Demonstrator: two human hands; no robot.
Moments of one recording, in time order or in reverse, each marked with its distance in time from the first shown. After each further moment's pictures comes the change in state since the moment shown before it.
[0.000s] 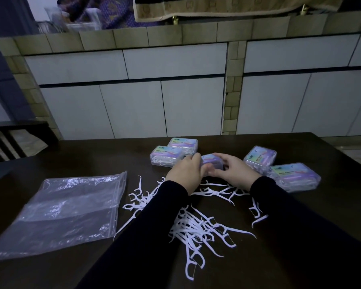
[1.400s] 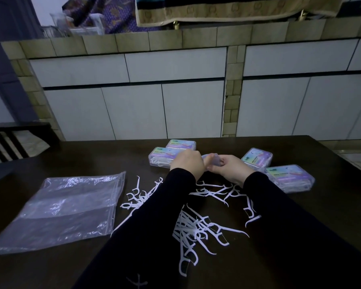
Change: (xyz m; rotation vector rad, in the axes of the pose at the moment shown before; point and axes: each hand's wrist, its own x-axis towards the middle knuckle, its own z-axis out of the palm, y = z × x) left_hand 0.024 0.024 -0.012 0.257 -0.059 -0.090; right_hand 0.002 -0.006 -0.007 0.024 0.025 0.042
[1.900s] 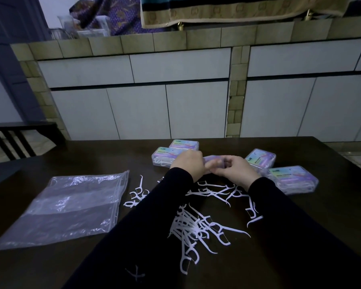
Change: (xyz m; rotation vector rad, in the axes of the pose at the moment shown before) left_hand 0.001 -0.008 0.006 -0.158 0.009 0.015; right_hand -0.006 0.010 0.000 0.117 0.057 -0.002
